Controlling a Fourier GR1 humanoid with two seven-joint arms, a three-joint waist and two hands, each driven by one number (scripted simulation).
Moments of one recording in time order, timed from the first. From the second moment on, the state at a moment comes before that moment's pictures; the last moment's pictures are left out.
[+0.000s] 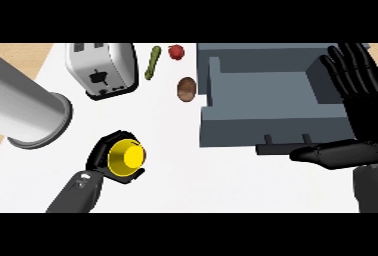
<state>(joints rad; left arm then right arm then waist) -0.49 0.16 0.10 -0.31 -0.12 -0.25 -1.07 -0.29 -0.22 -0.14 -1.84 -0.14 0.19 0.12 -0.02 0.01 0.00</state>
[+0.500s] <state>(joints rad) -0.51 0.13 0.32 -0.37 0.07 -0.10 -1.09 -0.27 -0.22 -0.15 -1.85 -0.15 0.19 0.12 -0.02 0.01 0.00</state>
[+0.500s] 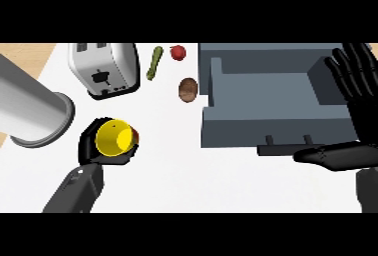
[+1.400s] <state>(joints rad) -0.83 0.02 0.15 -0.73 0.09 -0.03 -0.69 -0.24 -0.21 -0.15 -1.84 -0.11 0.18 0.09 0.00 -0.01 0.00</state>
